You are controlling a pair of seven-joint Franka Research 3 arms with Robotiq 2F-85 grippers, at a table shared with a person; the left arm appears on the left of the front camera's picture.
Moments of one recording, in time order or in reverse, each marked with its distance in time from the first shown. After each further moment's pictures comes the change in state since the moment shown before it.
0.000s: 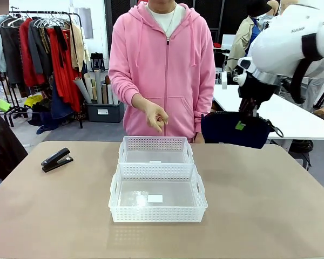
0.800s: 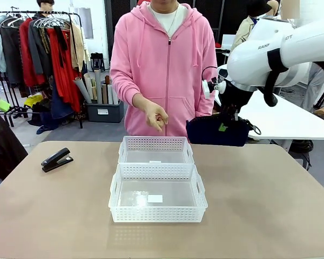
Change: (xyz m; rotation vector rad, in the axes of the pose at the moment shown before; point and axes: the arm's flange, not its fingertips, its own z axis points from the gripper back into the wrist) left arm 0.000 0.000 0.000 0.000 0.000 0.000; right arm 0.039 -0.024 -0.041 -0.019 -0.002 0.172
